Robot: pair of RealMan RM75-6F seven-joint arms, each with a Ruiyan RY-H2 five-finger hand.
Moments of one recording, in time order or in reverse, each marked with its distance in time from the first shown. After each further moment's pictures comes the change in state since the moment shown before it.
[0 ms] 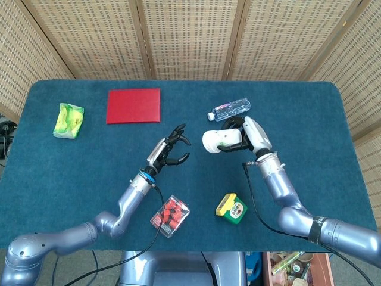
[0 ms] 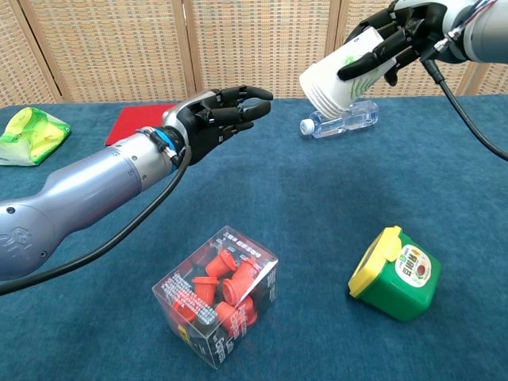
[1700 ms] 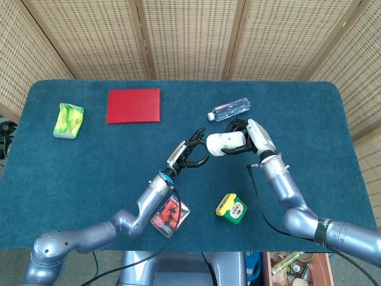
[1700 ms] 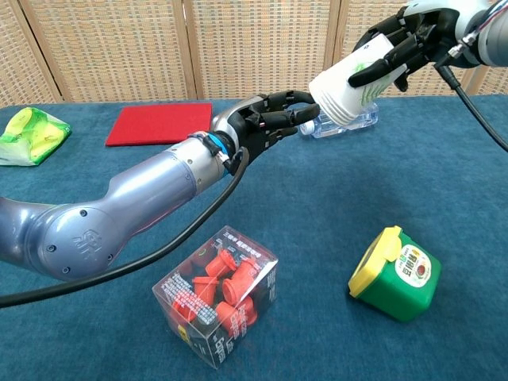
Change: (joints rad) left arm -0.118 -0.126 -0.049 0.121 0.006 -0.039 -0.066; right arm -0.019 0.034 -0.023 -0.011 -0.020 -0.024 0.021
